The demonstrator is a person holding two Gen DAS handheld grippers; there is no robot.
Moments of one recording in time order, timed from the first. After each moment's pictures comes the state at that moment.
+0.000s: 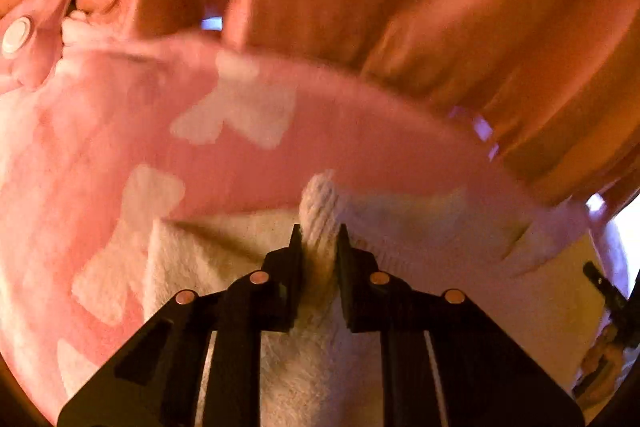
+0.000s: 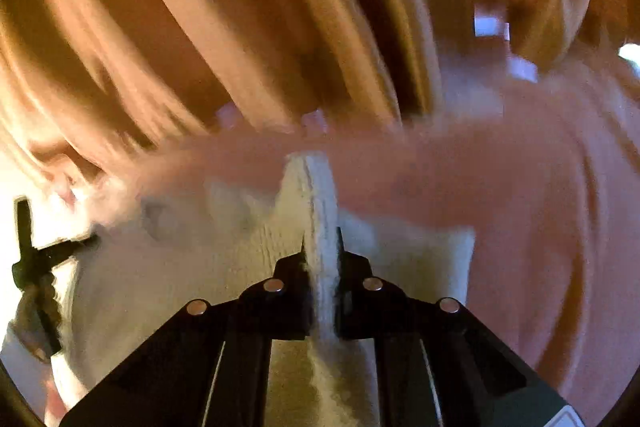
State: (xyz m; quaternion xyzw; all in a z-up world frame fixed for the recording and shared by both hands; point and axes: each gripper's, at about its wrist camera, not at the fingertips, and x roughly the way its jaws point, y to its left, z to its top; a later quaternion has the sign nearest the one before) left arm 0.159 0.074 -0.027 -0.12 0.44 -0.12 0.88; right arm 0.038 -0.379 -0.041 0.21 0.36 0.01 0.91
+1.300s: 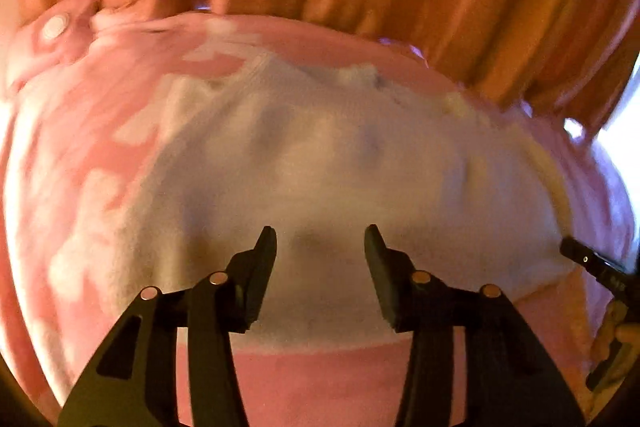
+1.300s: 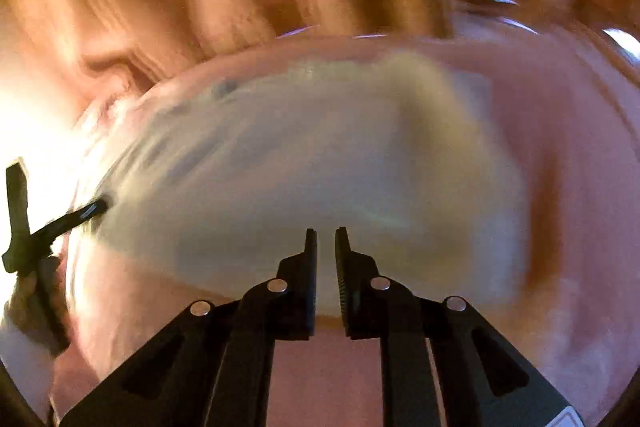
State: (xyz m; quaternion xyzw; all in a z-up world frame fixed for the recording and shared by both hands) left arm -0.007 0.035 -0.033 -0.01 0.46 -0.15 0.88; right arm -0.080 -0.271 -0.045 0.13 0.45 0.06 0.88
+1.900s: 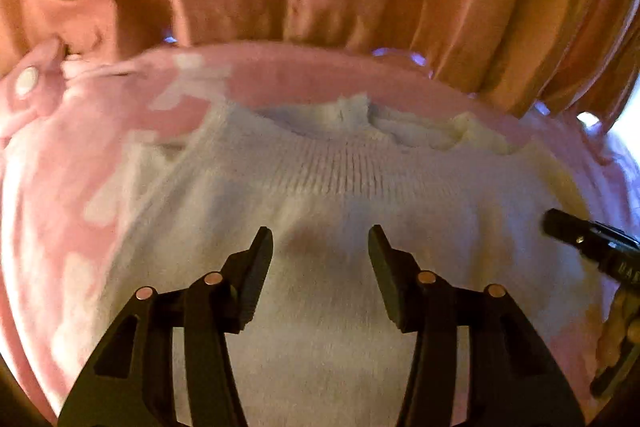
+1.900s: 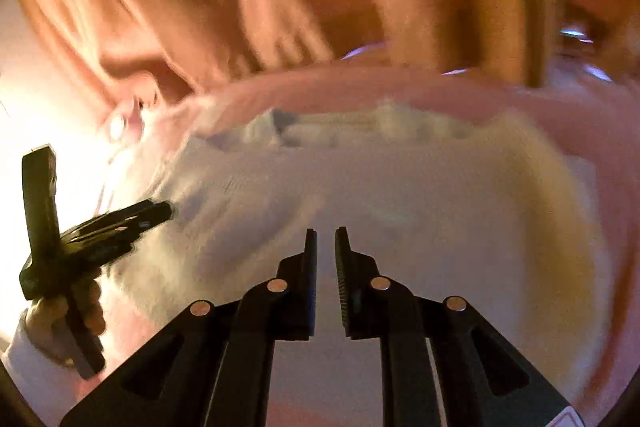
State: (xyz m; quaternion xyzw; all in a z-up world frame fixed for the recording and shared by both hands) left arm 0.059 0.007 -0.034 0.02 0.45 -0.14 0.88; right arm 0.044 -0.233 -0.044 0.14 0.45 0.12 0.87
